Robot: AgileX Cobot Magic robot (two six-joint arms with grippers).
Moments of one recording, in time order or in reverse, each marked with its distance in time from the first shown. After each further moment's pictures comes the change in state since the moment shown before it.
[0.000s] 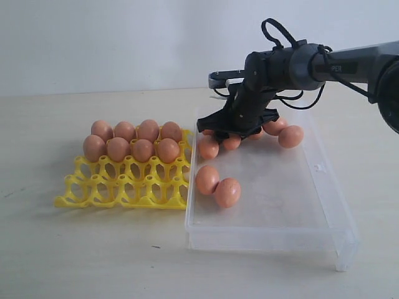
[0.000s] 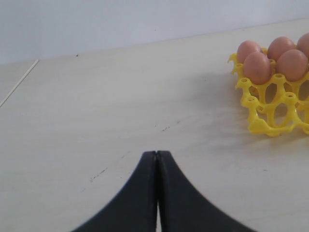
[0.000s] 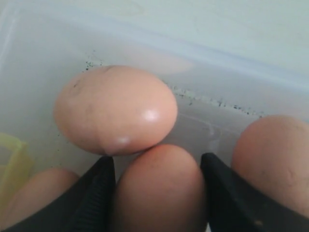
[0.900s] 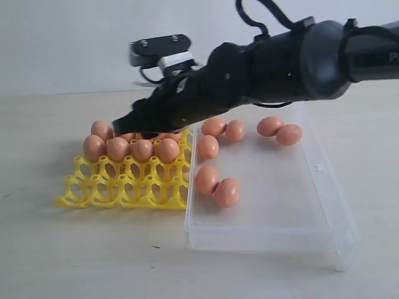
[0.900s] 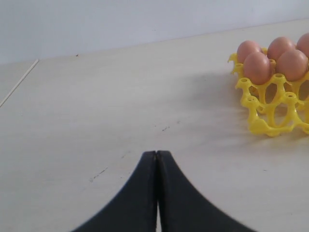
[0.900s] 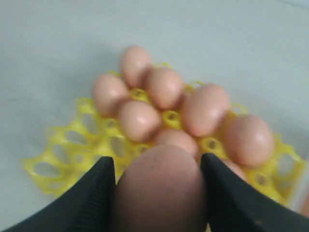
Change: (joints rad) left arm 0.000 0.000 0.000 0.000 0.000 0.000; right arm 0.340 -0.434 0.449 0.249 -0.467 -0.265
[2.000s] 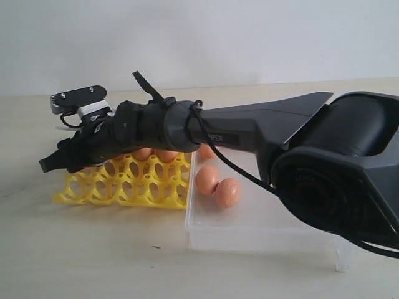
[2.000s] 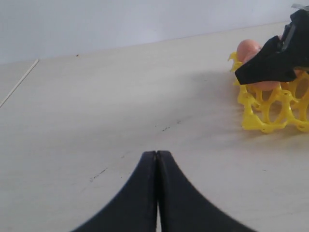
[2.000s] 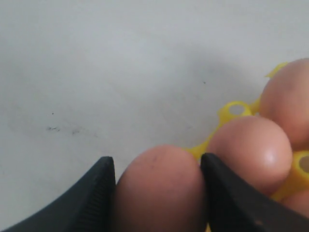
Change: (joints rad) left arm 0.000 0.000 0.000 0.000 0.000 0.000; right arm 0.103 0.540 -0.588 0.230 0.056 -0.167
